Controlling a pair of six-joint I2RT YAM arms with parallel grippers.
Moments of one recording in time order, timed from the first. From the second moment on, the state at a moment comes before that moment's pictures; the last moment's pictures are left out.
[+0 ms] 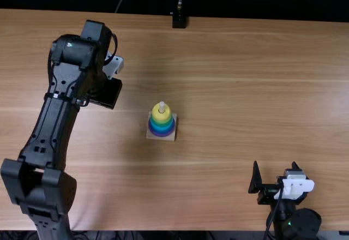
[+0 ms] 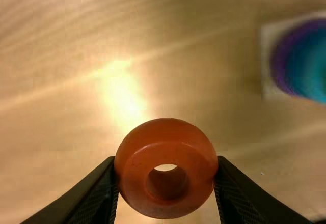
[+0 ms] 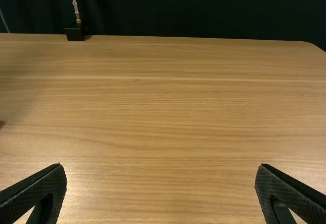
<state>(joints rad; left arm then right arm) -0.22 2.03 2.08 -1.51 0.03 0.07 -0.07 0.02 0.09 -0.28 -0.05 -0.08</state>
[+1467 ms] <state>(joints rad) -0.52 2.15 2.39 -1.57 0.03 -0.14 -0.07 0.02 0.09 -0.28 -0.05 -0.08</state>
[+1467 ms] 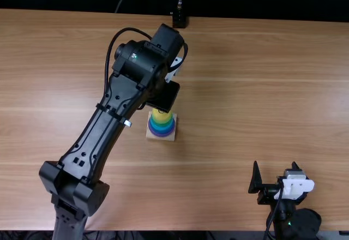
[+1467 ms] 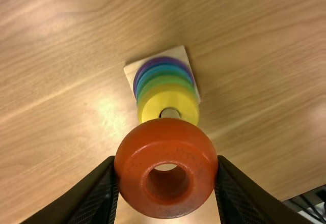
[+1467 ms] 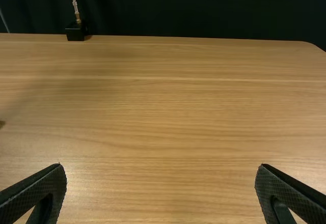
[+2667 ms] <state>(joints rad) -0.53 2.17 2.40 -1.57 0.03 -0.14 -0.07 0.02 0.09 -0.28 -0.05 -0.08</state>
